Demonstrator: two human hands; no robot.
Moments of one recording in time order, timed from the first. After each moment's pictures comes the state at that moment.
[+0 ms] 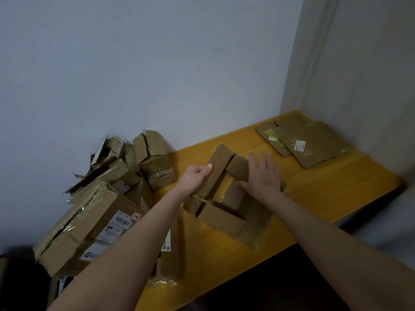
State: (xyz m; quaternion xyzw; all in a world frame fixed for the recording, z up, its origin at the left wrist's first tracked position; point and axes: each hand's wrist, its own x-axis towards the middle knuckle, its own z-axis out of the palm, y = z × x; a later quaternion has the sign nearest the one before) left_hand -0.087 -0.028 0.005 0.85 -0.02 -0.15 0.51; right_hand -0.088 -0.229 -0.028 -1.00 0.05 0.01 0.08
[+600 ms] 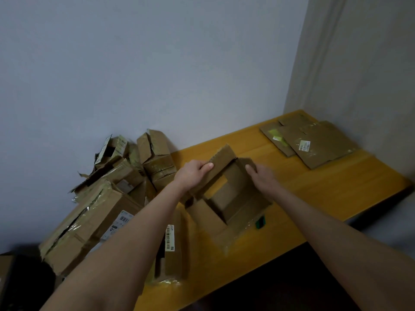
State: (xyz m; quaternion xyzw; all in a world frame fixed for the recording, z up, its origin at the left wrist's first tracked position) left_hand -0.063 -0.016 0.005 0.94 -0.07 -0.11 0.32; right_hand -0.075 -0.237 -0.035 -0.92 0.03 0.04 0.39
